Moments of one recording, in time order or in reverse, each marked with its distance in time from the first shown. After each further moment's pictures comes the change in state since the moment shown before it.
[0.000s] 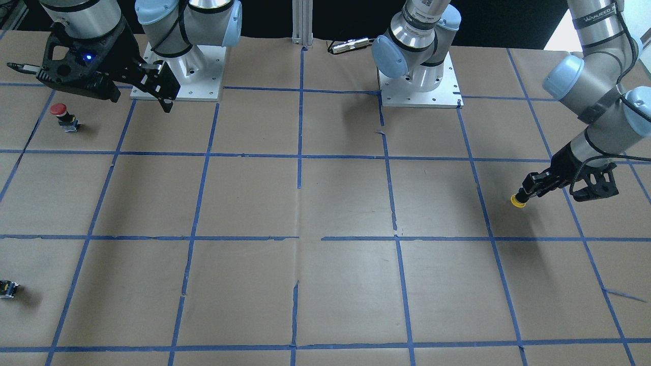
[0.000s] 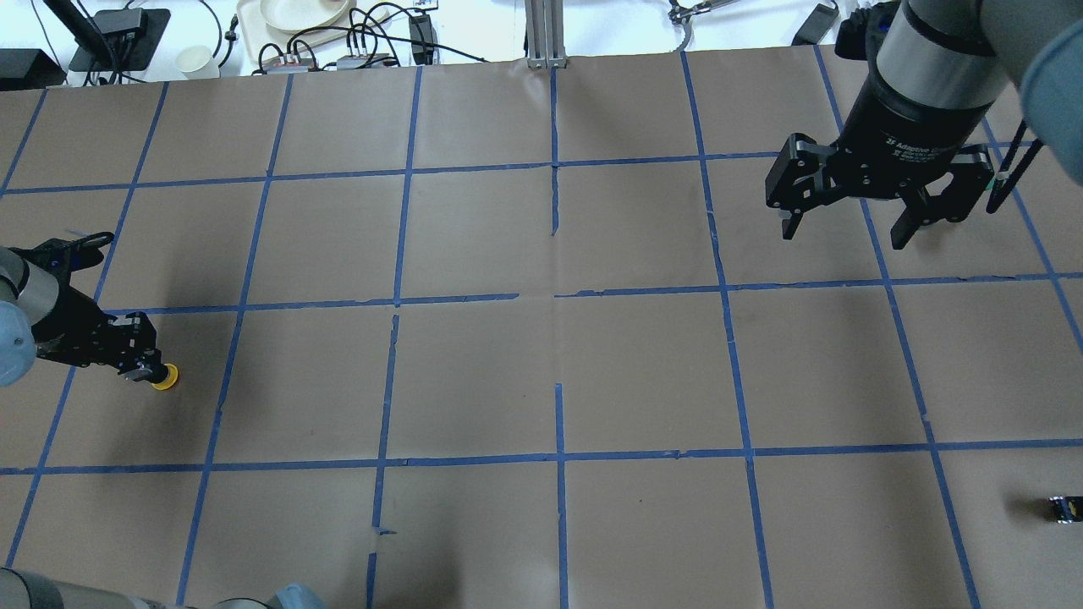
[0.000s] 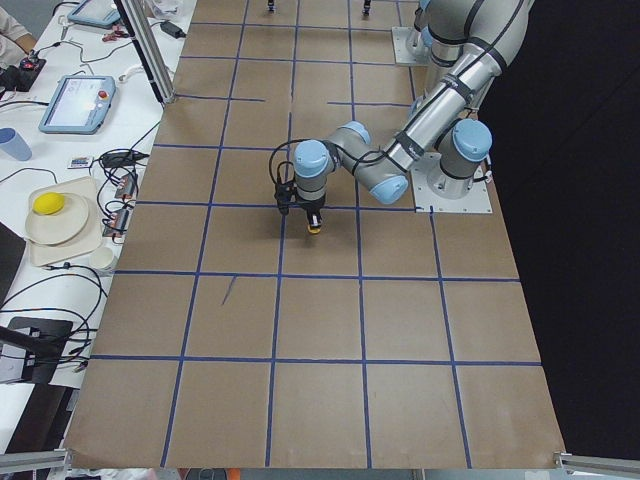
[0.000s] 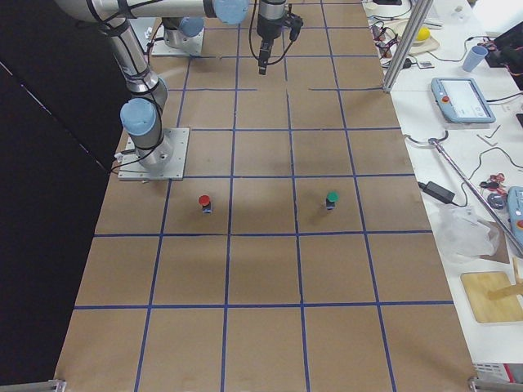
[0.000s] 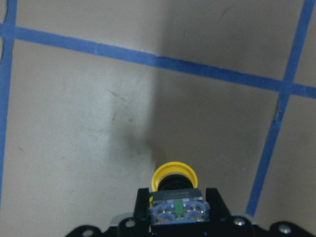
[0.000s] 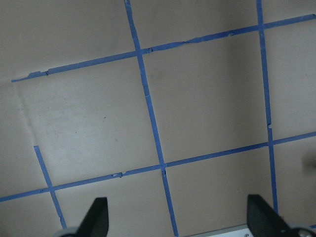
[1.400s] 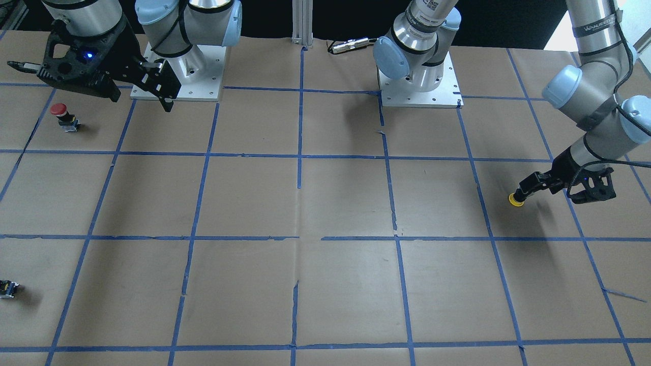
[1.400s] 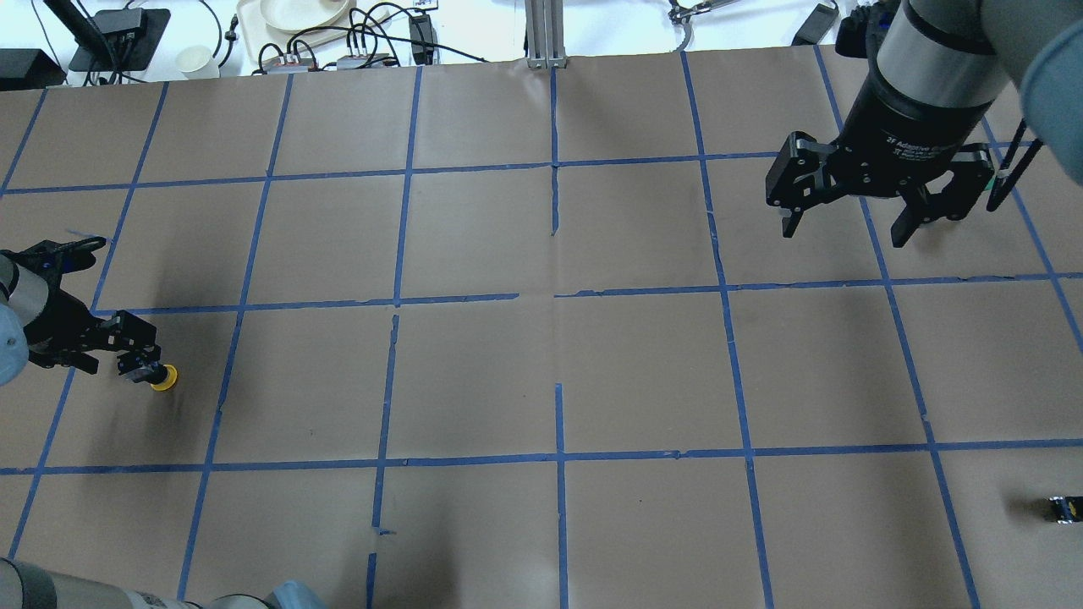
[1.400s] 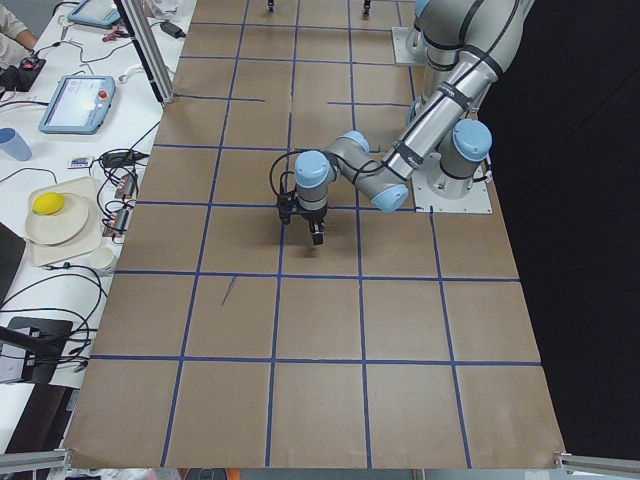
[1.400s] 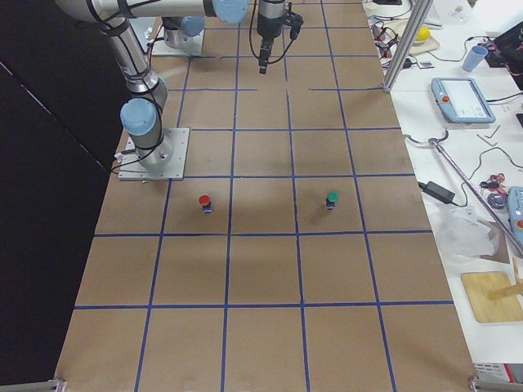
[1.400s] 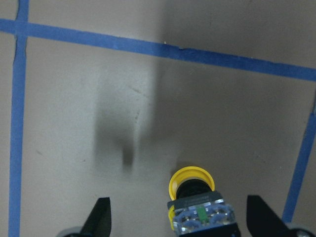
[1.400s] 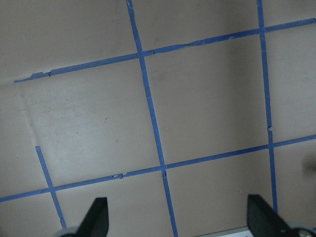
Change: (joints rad) left arm 0.042 -0.071 -0.037 0.116 0.070 0.055; right arm 0.004 -0.002 -0.001 -0.006 0.000 -0.005
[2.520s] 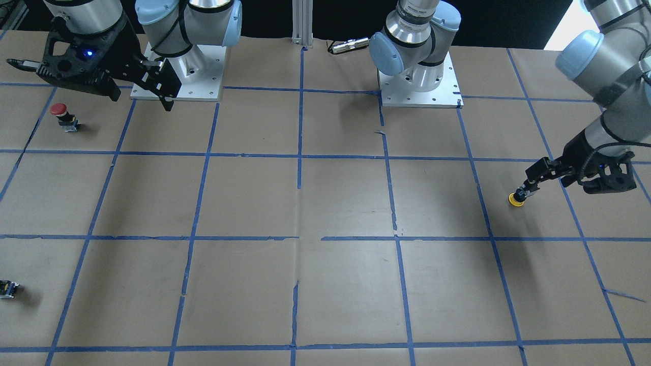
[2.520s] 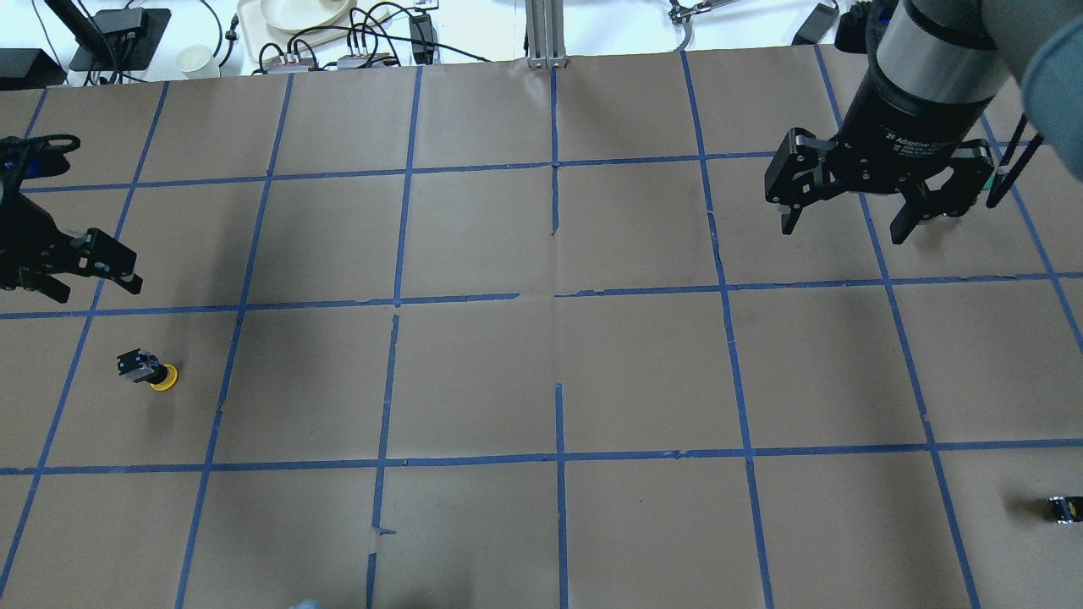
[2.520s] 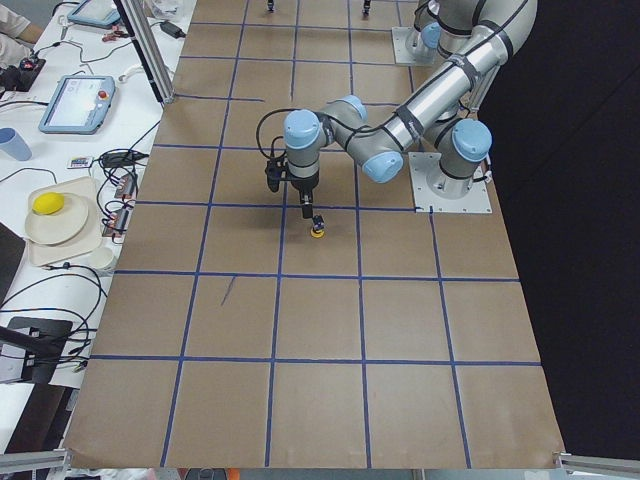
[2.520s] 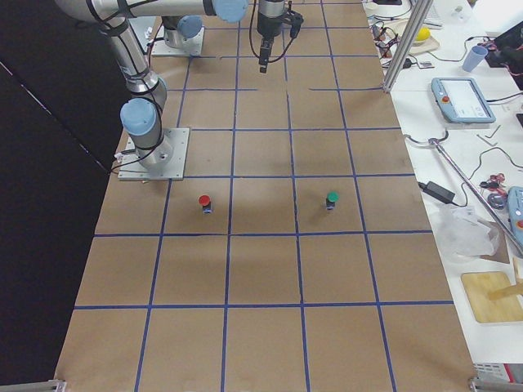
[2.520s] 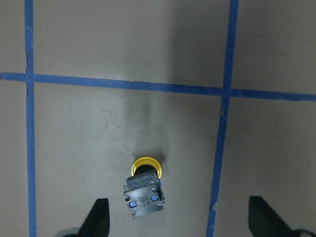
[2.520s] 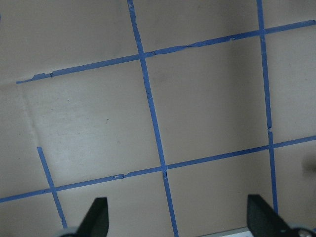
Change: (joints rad) left arm -0.075 0.097 0.067 -0.146 -0.001 -0.021; right arm 0.003 0.000 -0.006 0.002 0.000 0.002
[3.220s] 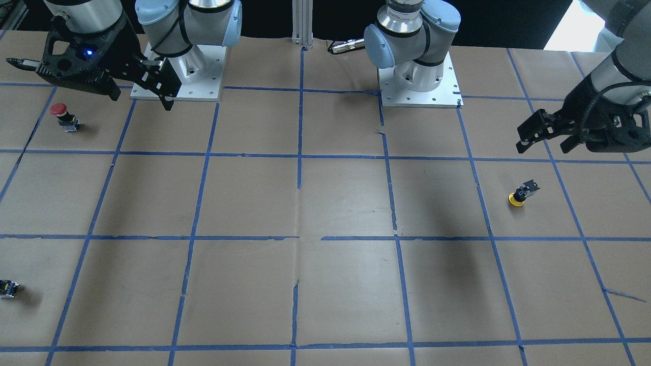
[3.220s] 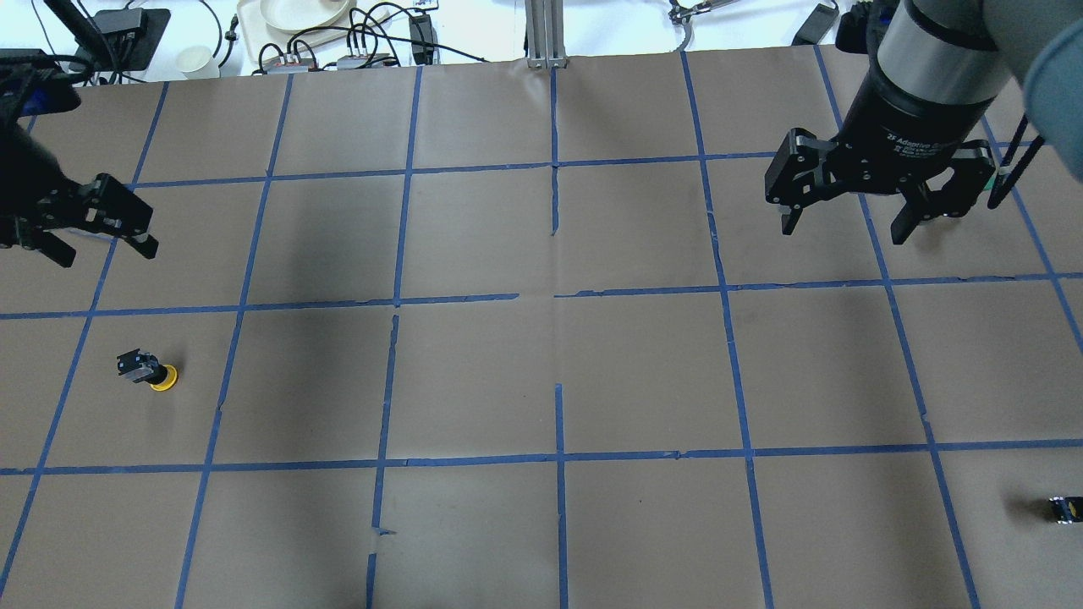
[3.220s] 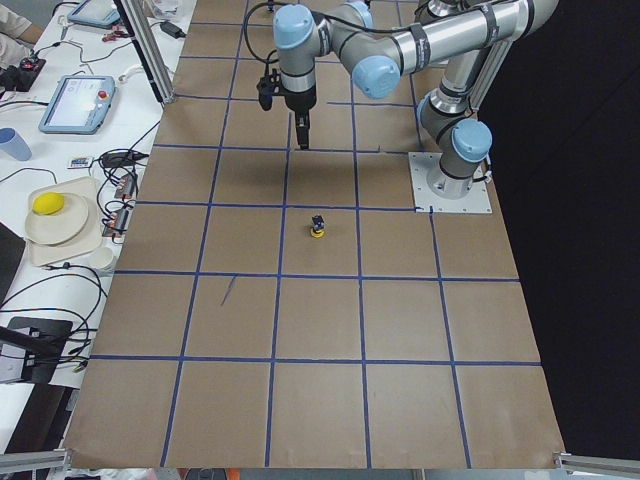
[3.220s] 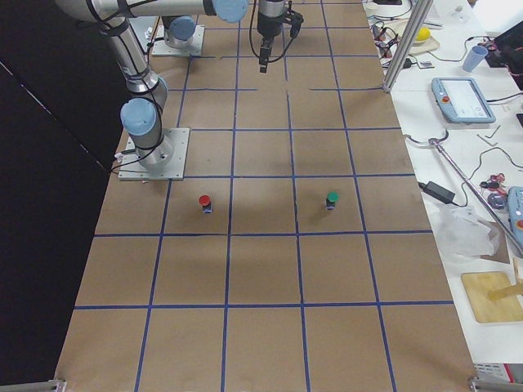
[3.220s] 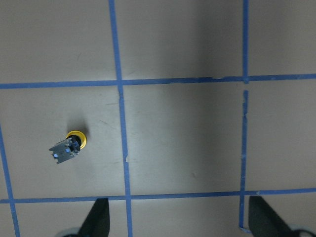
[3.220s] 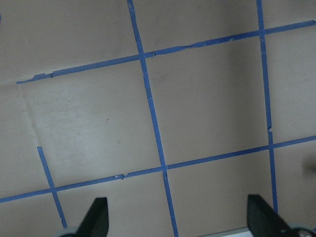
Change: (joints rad) left arm -0.160 0.133 0.267 -0.419 0.000 -0.104; right arm 0.000 -0.001 0.000 0.000 0.000 0.000
